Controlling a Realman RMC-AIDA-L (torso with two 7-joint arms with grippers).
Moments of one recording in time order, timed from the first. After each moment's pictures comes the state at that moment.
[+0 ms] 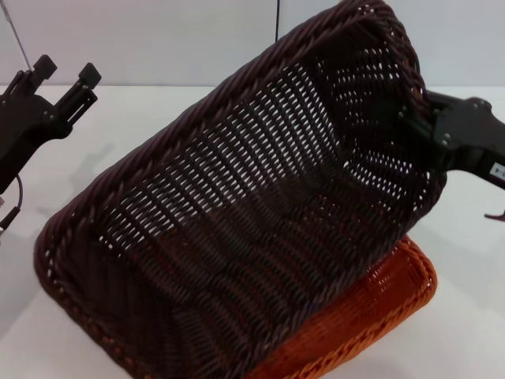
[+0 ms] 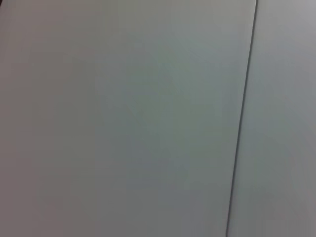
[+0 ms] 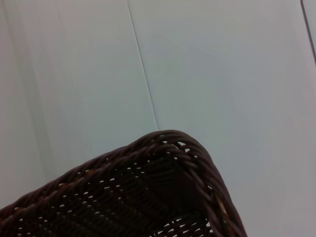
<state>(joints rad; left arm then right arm) -0.41 -2.06 0.93 0.33 0.87 1.34 -0.81 -0.05 2.09 -1.48 -1.48 -1.25 -1.03 1.67</state>
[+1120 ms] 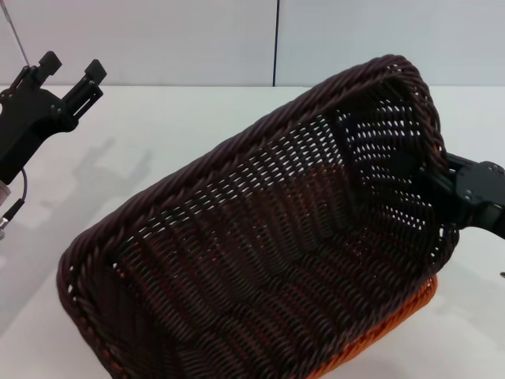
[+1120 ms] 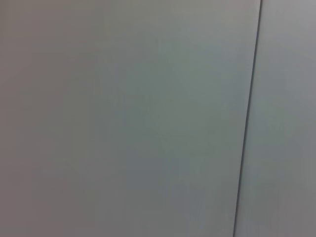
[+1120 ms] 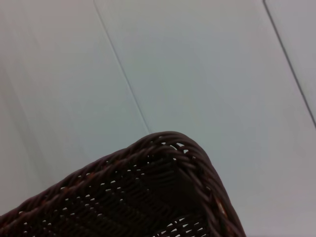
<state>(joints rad) -0.43 -2.06 0.92 0.33 0.87 1.29 -0.80 -0.15 2.09 -1.49 -1.39 -1.17 -1.09 1.67</state>
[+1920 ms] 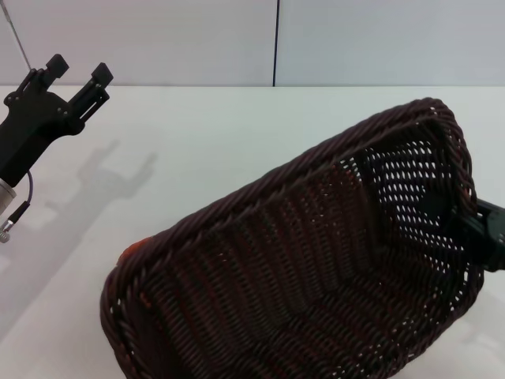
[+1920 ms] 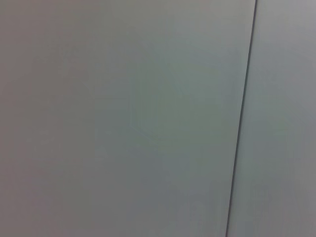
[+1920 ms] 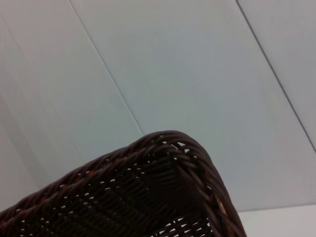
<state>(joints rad) -0.43 -2.06 0.93 0.33 0.87 1.29 -0.80 -0.21 2.09 -1.43 -1.29 -1.16 -1.20 1.66</state>
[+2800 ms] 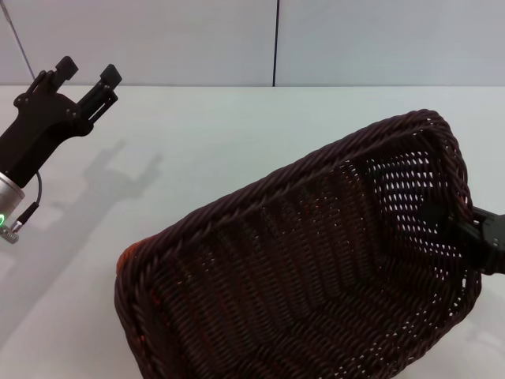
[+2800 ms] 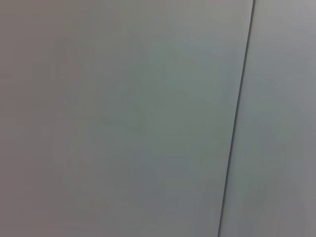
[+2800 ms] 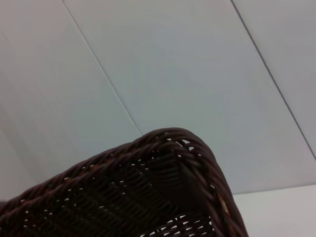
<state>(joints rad) -0.45 -2.07 0.94 0.30 0.87 1.30 -0.80 -0.16 2.08 -1.40 -1.22 -1.19 -1.21 1.67</state>
